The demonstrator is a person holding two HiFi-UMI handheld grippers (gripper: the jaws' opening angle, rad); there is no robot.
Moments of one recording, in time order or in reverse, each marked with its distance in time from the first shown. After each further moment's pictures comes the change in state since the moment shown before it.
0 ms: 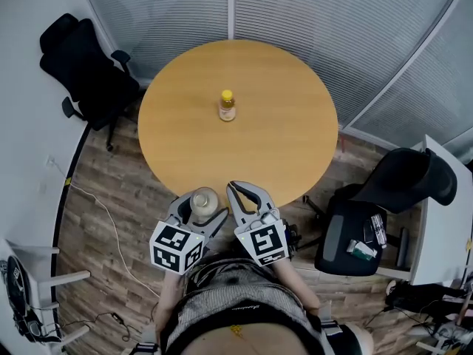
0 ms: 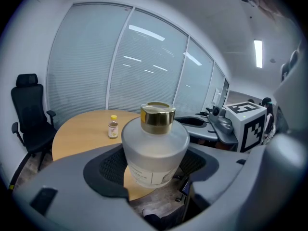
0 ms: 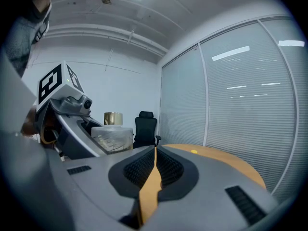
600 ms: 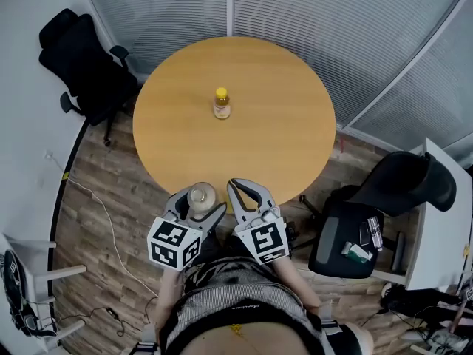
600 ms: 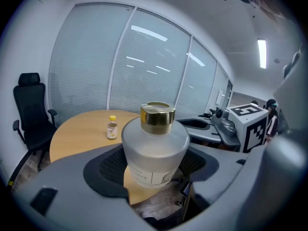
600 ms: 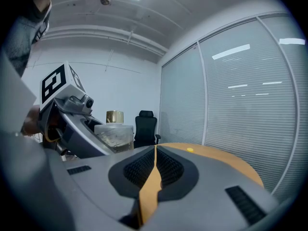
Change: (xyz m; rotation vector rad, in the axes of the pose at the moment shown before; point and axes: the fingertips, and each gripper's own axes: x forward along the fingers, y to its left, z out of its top) left arm 0.024 -0.007 0.009 -0.022 -0.014 0.027; right arm -0.008 -0.027 -0.009 -0.002 0.008 0.015
